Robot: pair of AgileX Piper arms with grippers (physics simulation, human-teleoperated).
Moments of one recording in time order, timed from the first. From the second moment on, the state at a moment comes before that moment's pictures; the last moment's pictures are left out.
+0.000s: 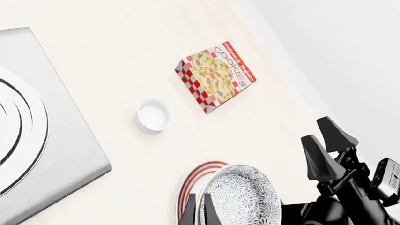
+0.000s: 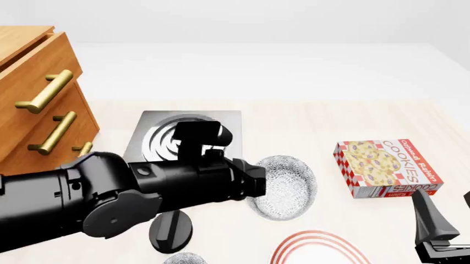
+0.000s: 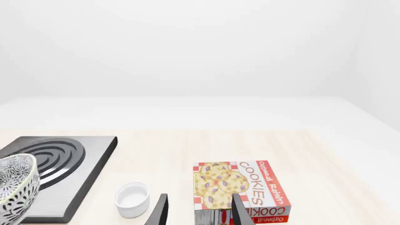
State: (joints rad) left arm -0.97 1.34 -0.85 0.09 -0.59; right arm 0.00 0.00 -0.01 0.00 0.00
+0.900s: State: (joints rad) left arm -1.00 1.46 -0.83 0.00 -0.61; right arm 0.00 0.00 -0.01 0.00 0.00
